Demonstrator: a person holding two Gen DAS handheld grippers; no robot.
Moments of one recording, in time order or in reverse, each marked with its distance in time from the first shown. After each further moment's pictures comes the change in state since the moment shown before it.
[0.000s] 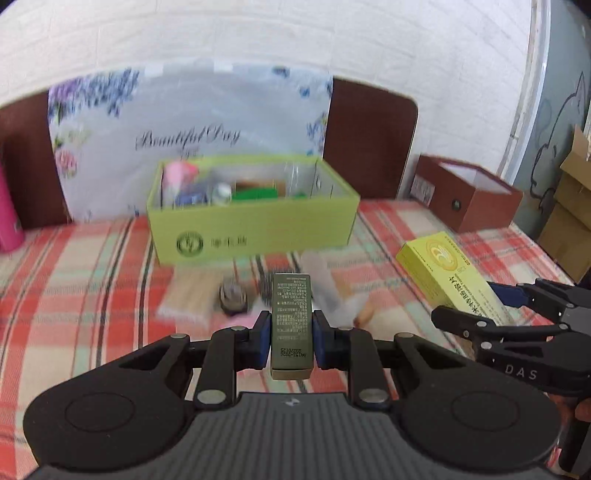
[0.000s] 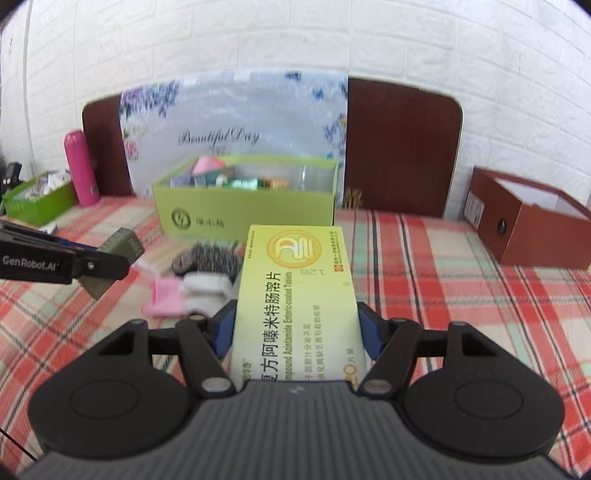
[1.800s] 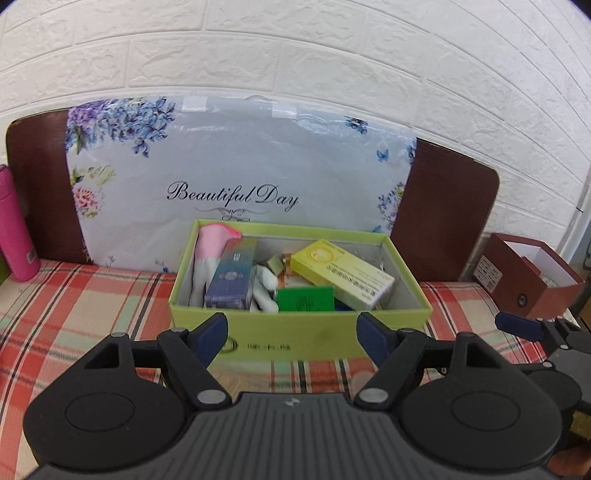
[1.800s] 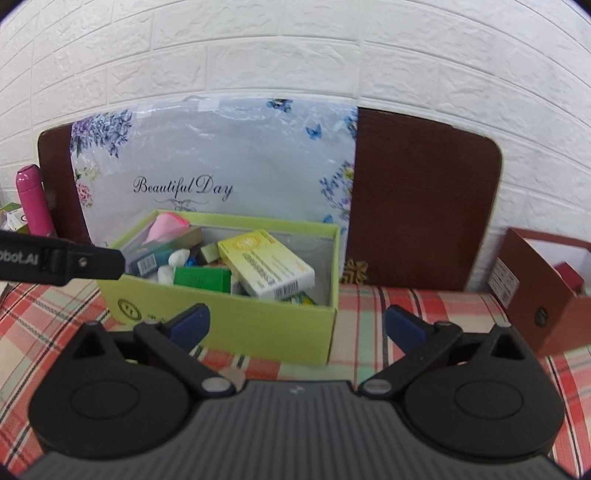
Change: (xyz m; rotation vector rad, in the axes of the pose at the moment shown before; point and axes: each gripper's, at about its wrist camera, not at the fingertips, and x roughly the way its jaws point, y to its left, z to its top) left arm 0.058 0.022 0.074 -0.145 -0.070 0.140; right arm 0.108 -0.005 0.075 0.013 -0.010 -0.057
